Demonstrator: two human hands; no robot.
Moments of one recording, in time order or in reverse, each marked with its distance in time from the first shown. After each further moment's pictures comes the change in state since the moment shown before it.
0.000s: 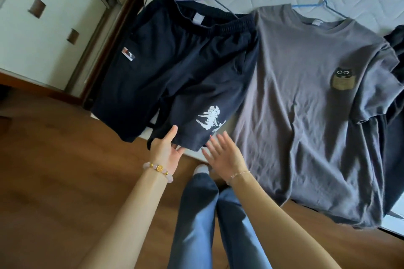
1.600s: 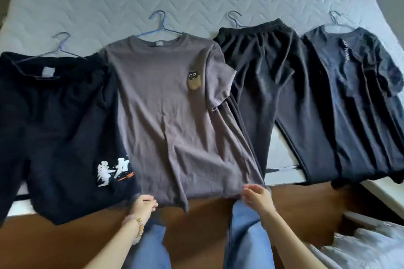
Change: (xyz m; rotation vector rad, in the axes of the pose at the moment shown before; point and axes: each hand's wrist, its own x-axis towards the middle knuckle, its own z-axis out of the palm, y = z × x) left_hand -0.006 -0.252 0.048 1.302 -0.048 -0.012; right_hand -0.191 -0.138 -0.328 -0.456 0.727 -0.374
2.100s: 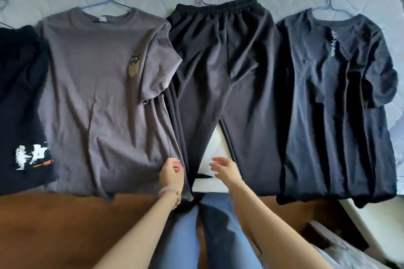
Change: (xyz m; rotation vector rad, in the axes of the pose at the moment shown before) left_hand -0.091 0.117 0.305 0.116 0.246 0.300; right_hand 0.123 -0.081 -0.134 -0.232 -0.270 -0.046
